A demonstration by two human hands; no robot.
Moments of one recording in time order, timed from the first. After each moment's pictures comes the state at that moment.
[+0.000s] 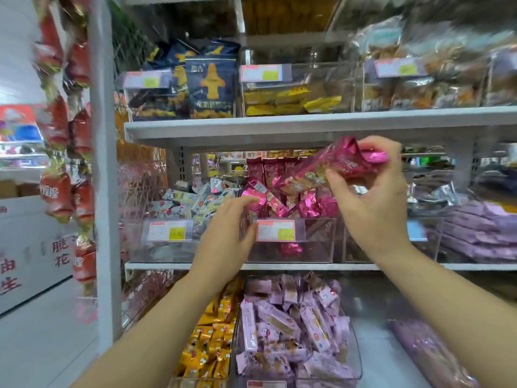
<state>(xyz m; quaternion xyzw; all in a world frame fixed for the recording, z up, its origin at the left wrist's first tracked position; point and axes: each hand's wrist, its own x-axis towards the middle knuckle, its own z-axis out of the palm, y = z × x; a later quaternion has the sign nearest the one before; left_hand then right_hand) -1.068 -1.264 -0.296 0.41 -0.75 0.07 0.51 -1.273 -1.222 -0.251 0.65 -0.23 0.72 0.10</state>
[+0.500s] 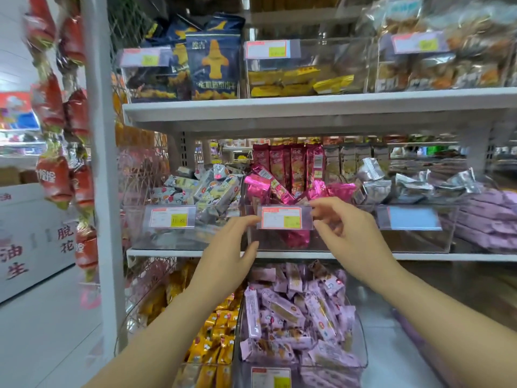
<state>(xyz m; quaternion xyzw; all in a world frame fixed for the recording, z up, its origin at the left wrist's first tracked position) -1.058 -1.271 -0.337 0.45 -0.77 0.03 0.45 -1.273 -1.255 -0.308 0.75 -0.43 0.51 0.03</state>
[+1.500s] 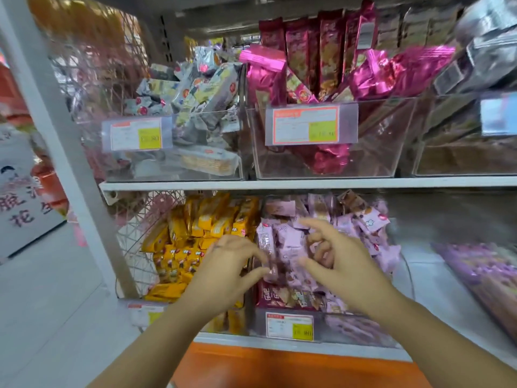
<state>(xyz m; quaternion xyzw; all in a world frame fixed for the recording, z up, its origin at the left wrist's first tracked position) -1.027 -1.315 -0.474 0.52 -0.82 -0.03 0.24 -1.250 -1.316 -0.471 0.78 -0.45 0.38 -0.20</state>
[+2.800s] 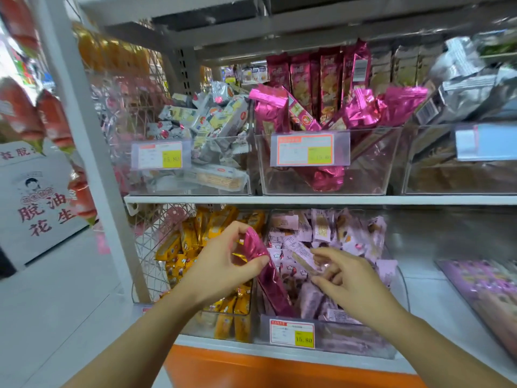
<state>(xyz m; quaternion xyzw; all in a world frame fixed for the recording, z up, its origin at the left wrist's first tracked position) -1.029 -1.282 -0.422 0.49 -0.73 -0.25 0.41 -1.262 -1.308 -0.474 0.77 -0.51 0.34 -0.21</state>
